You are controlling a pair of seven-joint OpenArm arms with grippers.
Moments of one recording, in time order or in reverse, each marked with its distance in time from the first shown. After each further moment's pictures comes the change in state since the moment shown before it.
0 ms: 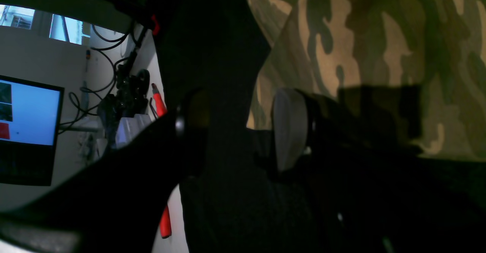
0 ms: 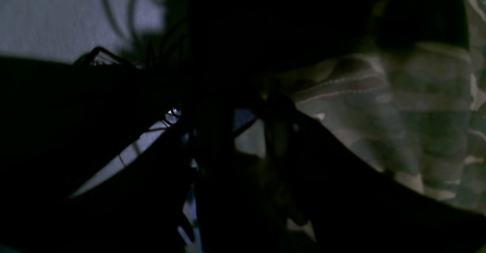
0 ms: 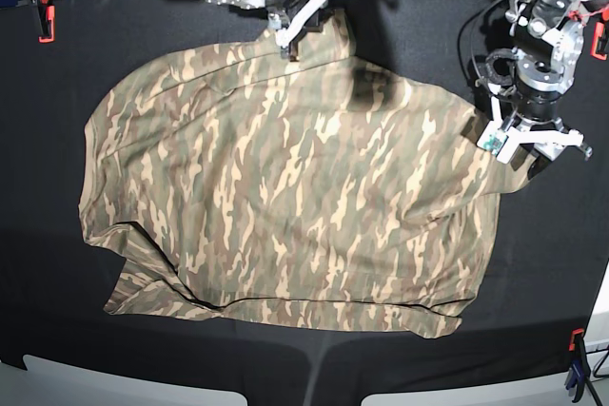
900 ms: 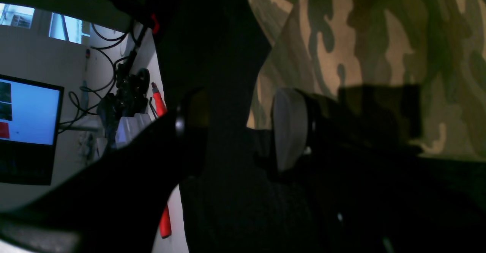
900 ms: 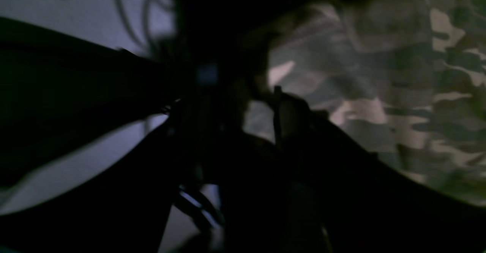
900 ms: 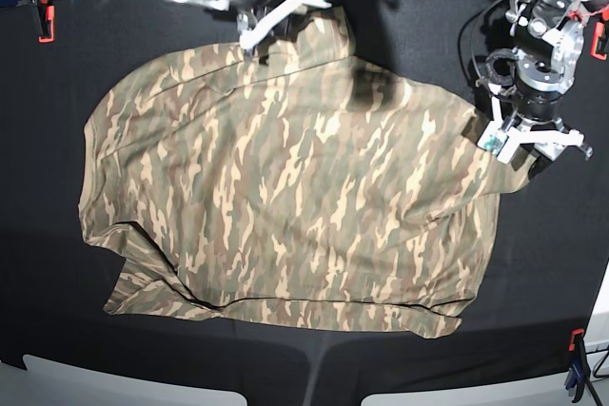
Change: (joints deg) left arm 0.0 0.0 0.0 0.0 0.0 0.0 0.0; right arm -6.5 0.4 13.5 11.5 9.3 11.4 -10.4
